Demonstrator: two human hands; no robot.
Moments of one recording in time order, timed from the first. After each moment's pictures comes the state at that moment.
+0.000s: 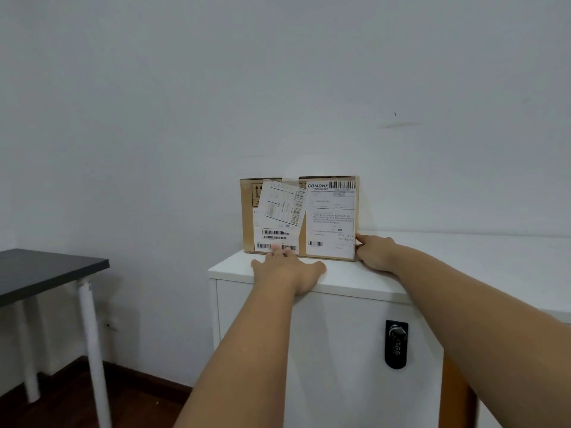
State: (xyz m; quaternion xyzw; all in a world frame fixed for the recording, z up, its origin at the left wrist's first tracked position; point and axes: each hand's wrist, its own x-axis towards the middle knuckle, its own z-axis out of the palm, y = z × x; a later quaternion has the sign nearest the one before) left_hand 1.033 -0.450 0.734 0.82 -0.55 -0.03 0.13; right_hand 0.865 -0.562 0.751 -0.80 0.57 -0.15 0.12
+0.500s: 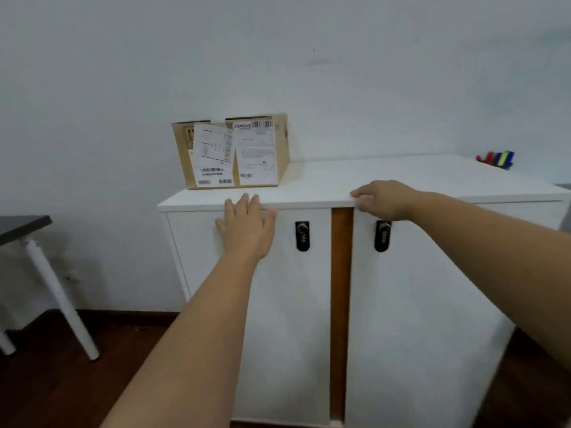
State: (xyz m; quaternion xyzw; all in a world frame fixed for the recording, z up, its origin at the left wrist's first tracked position) left_hand 0.956 -0.360 0.686 0.75 -0.60 0.04 0.29; right_hand 0.692 -0.405 0.751 -0.81 0.57 -0.11 0.06
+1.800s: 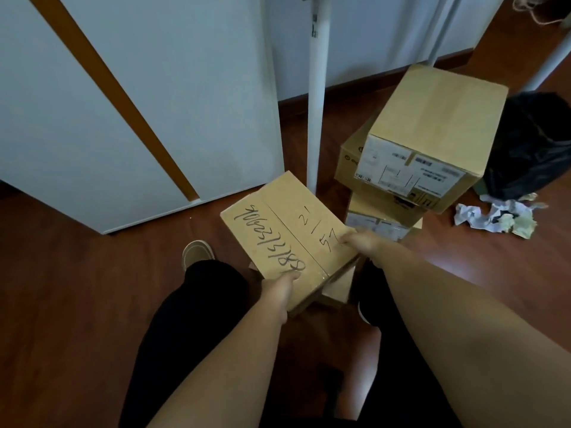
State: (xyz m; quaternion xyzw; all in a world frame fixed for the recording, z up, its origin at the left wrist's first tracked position) left_hand 0.547 0.057 0.293 0.73 -0.16 -0.65 0.17; right_hand 0.336 0.026 0.328 -0.29 0.77 -0.15 0.54
